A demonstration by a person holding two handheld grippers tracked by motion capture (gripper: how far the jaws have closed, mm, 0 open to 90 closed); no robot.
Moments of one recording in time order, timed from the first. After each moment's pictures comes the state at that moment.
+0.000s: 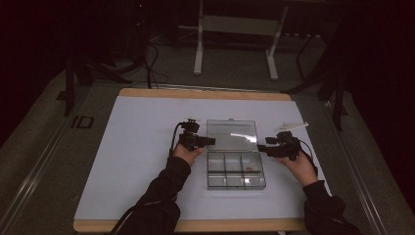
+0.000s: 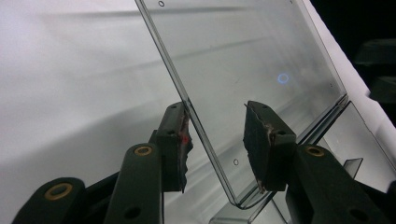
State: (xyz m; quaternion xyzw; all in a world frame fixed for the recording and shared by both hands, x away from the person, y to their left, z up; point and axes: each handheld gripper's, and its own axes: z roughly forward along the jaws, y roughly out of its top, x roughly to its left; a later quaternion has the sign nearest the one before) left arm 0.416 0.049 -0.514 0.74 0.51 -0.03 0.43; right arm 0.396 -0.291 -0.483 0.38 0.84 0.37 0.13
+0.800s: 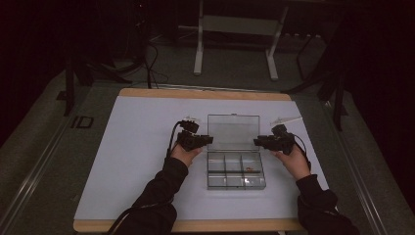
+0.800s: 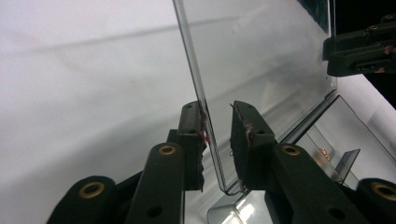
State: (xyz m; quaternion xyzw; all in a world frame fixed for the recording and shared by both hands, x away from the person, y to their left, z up) left arm 0.401 0.052 -0.497 0.76 0.47 0.02 0.45; right arm 0.414 -0.280 -0.482 0.39 0.83 0.38 0.09
